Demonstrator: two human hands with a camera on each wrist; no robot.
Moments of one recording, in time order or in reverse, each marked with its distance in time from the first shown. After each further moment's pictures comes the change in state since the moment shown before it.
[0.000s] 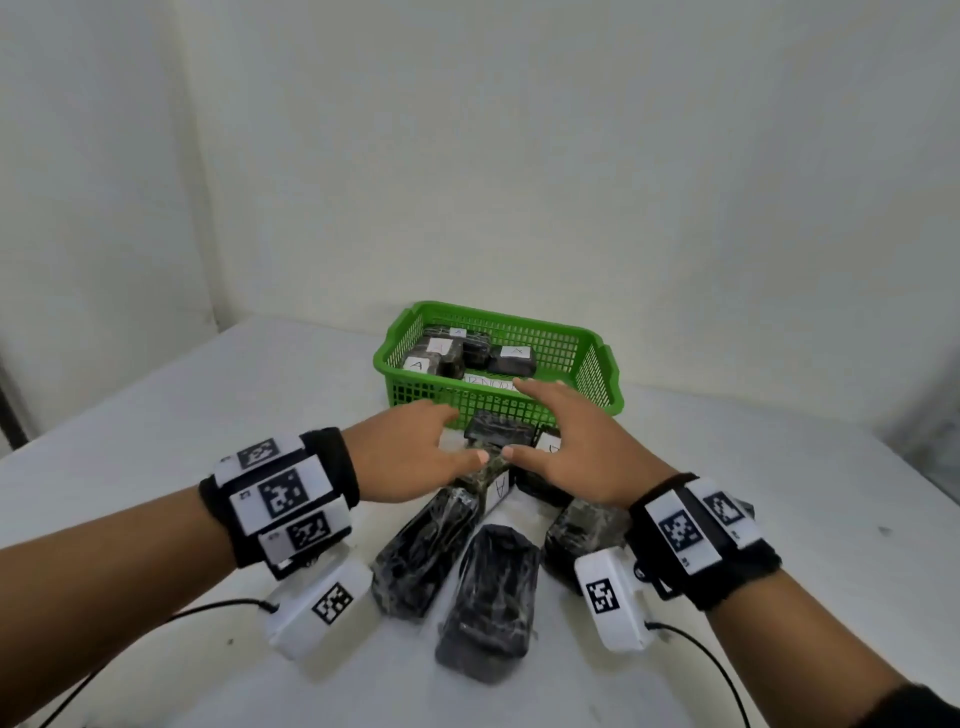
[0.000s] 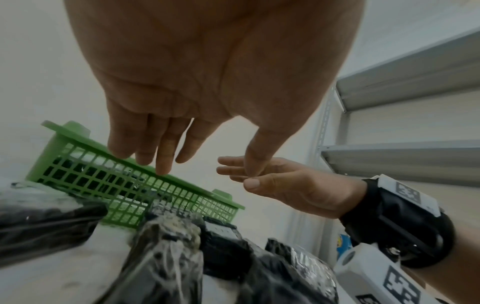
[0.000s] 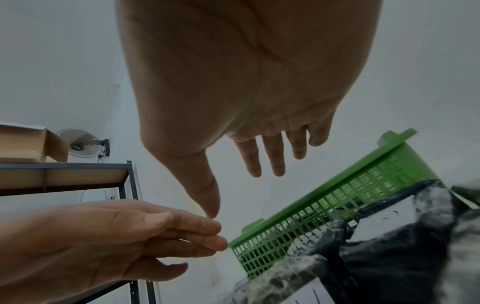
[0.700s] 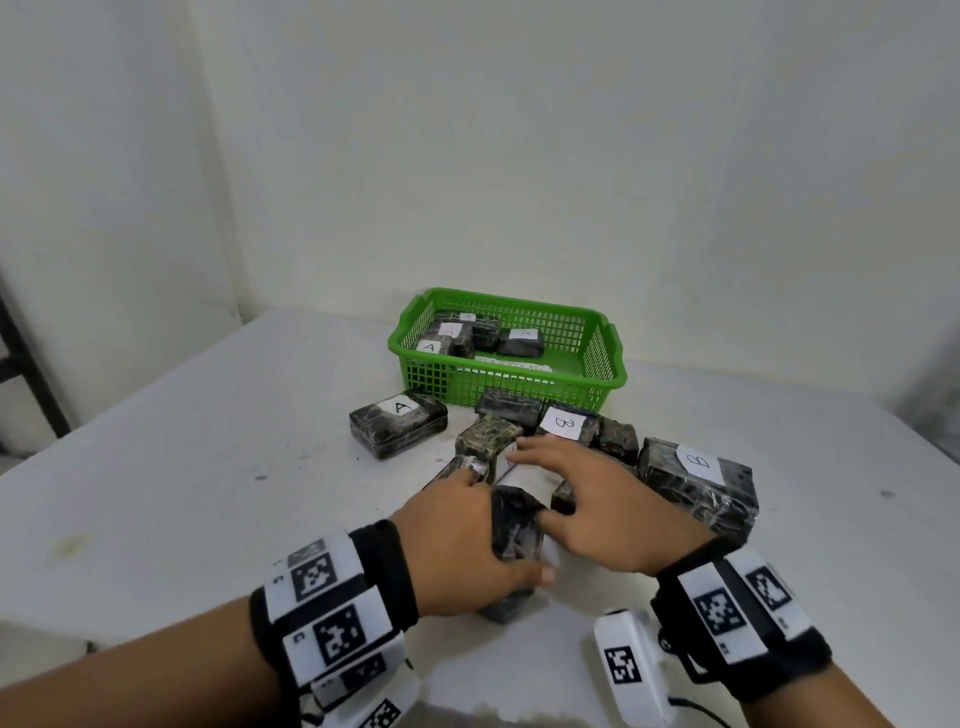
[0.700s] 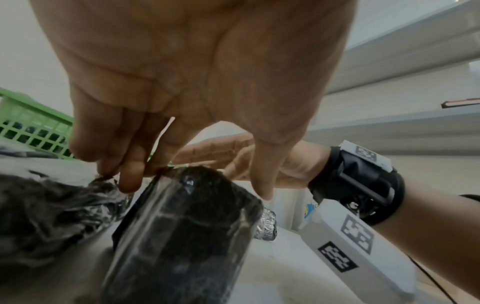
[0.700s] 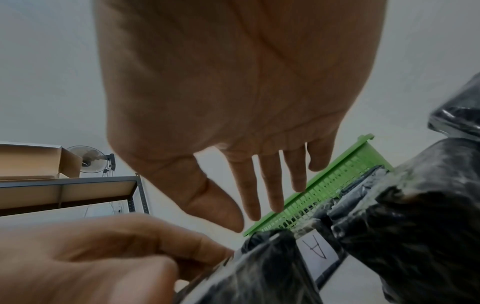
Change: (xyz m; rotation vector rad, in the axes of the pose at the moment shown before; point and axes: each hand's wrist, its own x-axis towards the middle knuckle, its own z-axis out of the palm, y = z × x) left_hand -0.068 0.053 0.064 0.163 -0.018 0.108; right_hand -0.074 -0.008 0.022 0.013 -0.127 -0.119
